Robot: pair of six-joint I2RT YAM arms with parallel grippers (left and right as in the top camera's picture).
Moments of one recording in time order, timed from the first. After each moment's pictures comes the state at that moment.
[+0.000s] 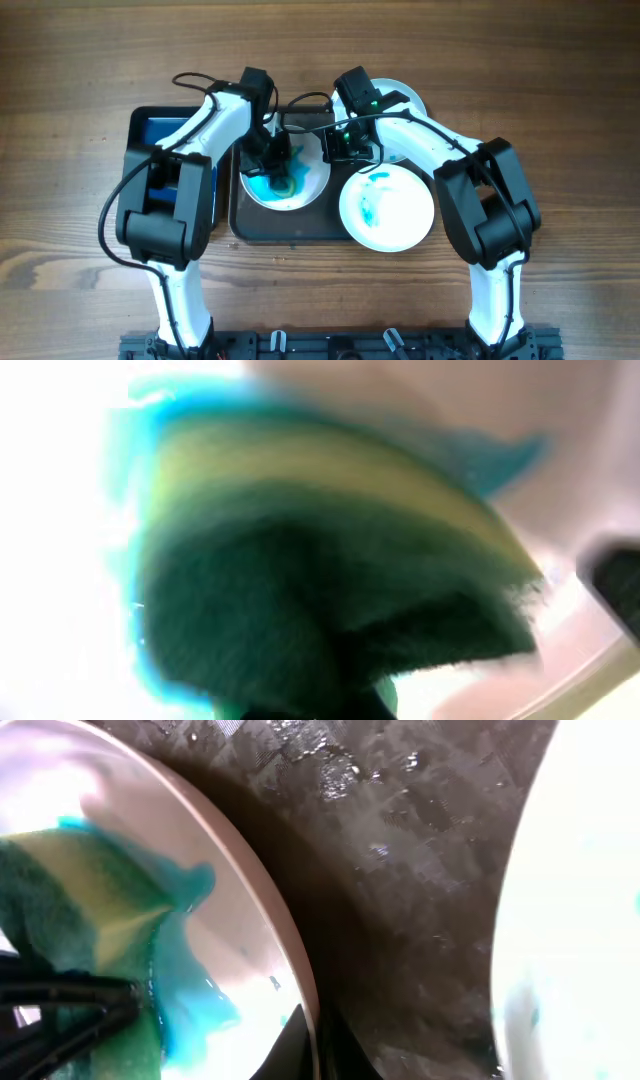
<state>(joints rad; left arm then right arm) -0.26 2.09 1.45 -1.01 0.27 -0.41 0.49 2.15 1.48 -0.63 -0.40 0.38</state>
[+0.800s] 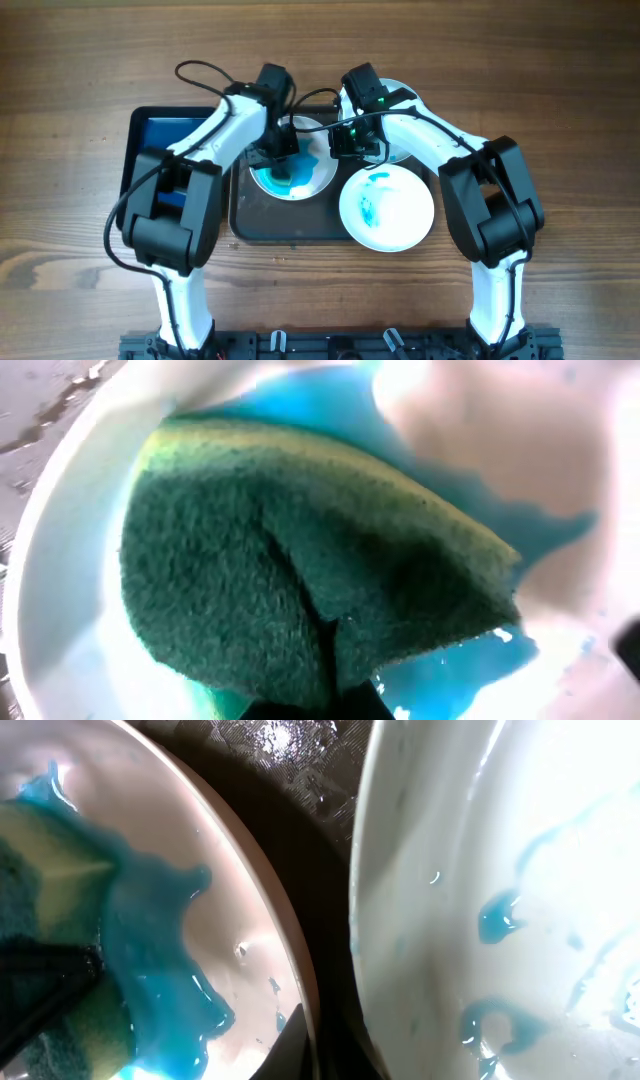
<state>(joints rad) -0.32 2.08 1.44 -0.88 0.13 -0.52 0.46 2.15 1.48 -0.63 -0.36 0.38</state>
